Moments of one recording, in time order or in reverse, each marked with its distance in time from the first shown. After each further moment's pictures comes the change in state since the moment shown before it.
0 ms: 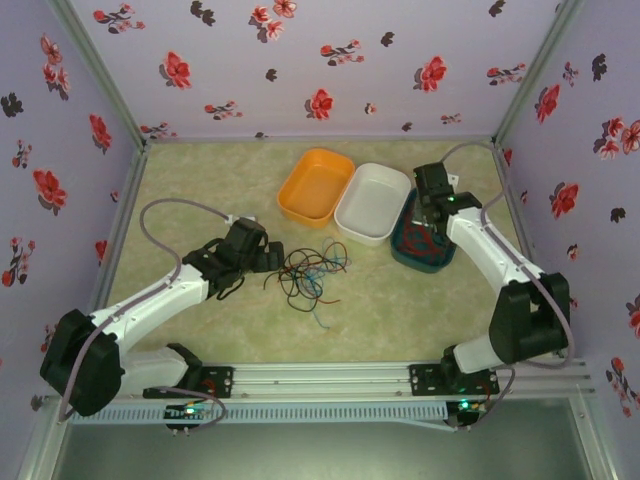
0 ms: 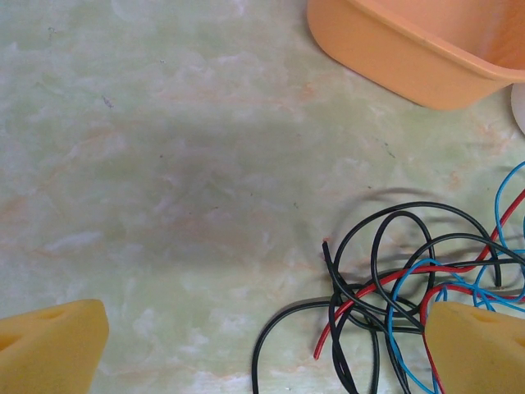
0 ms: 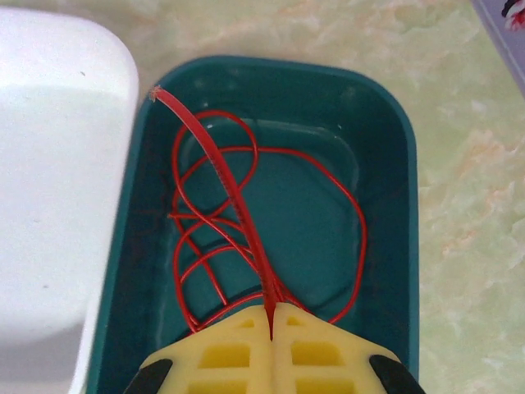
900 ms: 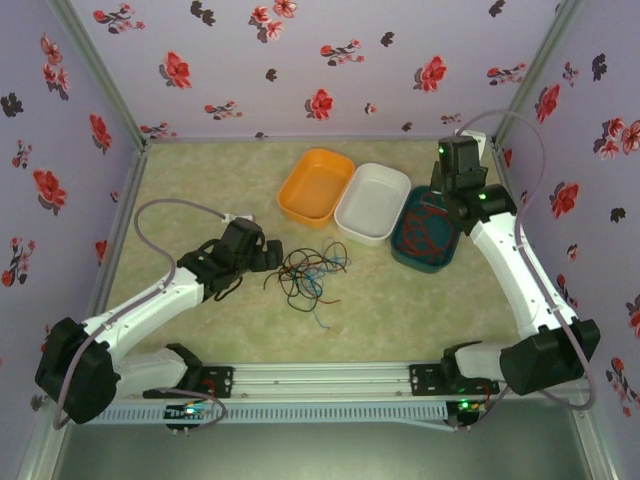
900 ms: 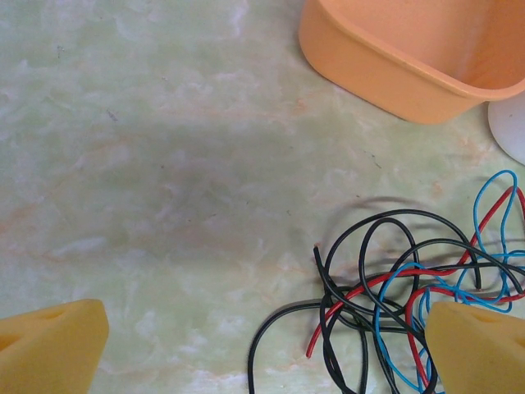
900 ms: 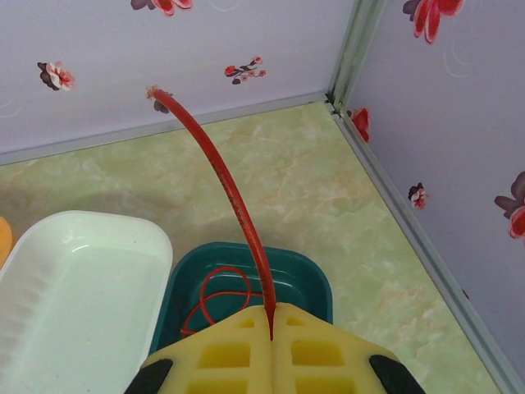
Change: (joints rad) left arm -0.002 -0.044 0.002 -0.010 -0.004 0.002; right arm 0.000 -0.178 0.203 -0.002 0.122 -0.173
